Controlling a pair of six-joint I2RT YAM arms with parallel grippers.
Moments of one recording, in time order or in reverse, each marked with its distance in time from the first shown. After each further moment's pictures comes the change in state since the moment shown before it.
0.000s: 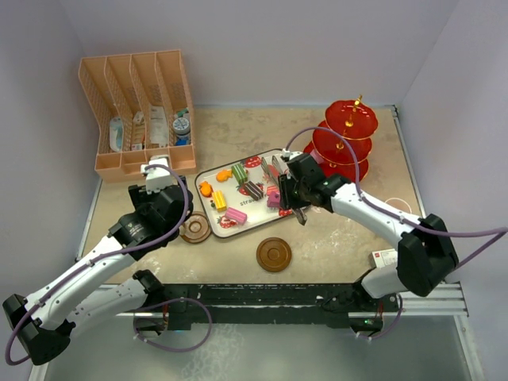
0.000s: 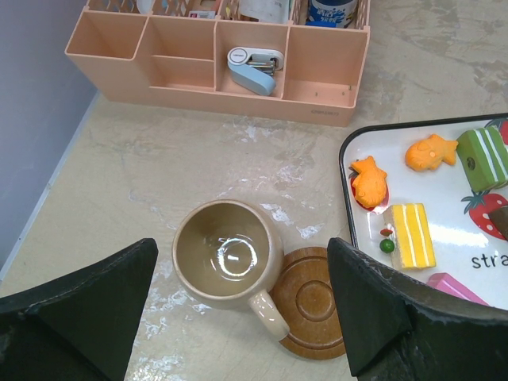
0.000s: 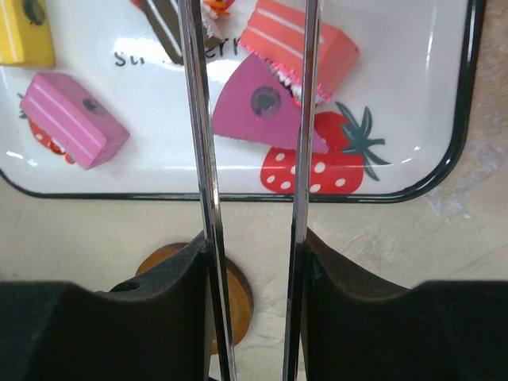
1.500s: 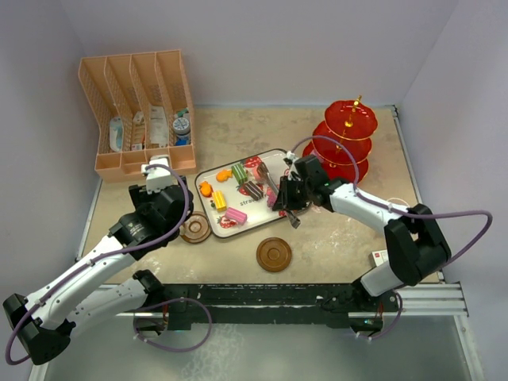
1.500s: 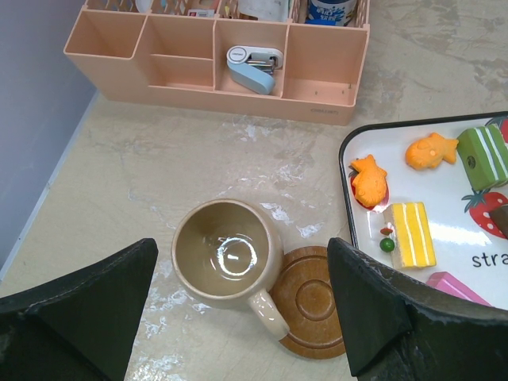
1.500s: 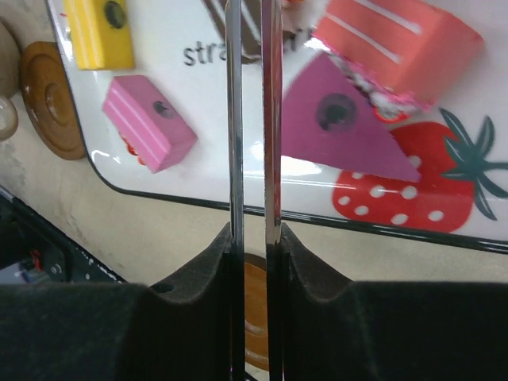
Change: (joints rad) left arm 0.000 0.003 0.000 0.000 0.003 0.000; right arm -0.053 0.089 -0.048 0.182 -0.267 0.119
